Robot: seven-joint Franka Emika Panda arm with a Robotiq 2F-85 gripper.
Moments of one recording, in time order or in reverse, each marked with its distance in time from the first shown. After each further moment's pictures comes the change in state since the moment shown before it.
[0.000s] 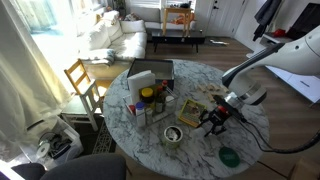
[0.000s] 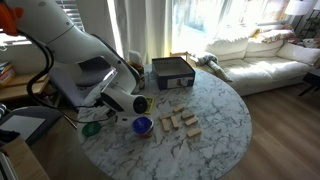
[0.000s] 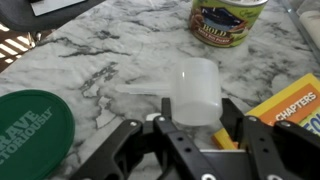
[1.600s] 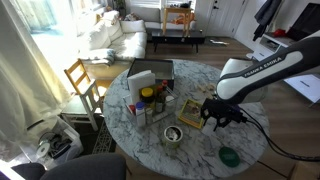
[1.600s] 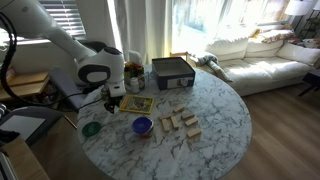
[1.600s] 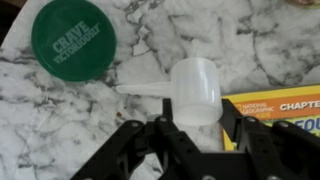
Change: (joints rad) arm 0.266 -0.257 -0.034 -0.151 -0.833 0.471 0.533
